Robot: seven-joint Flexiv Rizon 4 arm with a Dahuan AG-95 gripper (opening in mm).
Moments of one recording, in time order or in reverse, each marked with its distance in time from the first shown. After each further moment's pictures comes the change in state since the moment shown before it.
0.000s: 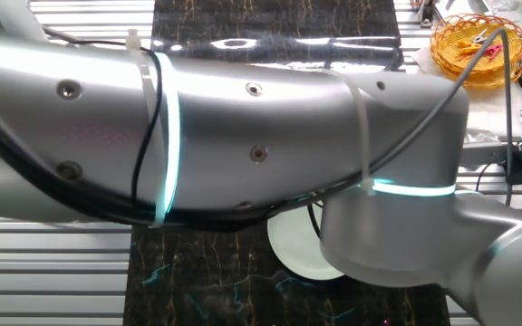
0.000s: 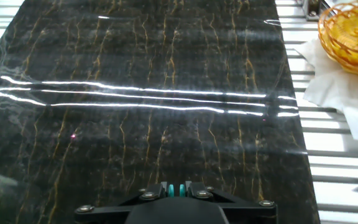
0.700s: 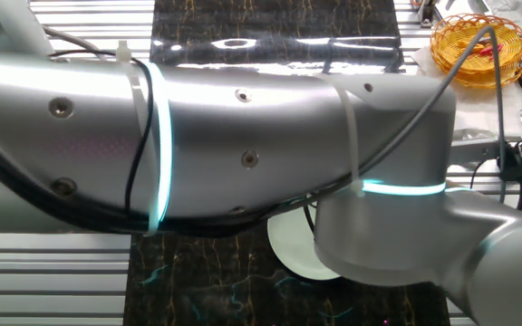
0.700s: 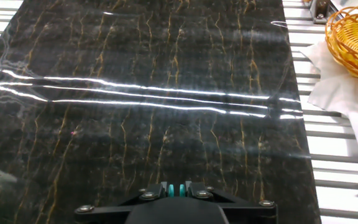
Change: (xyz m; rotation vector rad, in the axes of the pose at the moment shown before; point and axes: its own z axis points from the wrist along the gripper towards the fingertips) arm 0.004 0.006 0.004 0.007 -0.007 -0.010
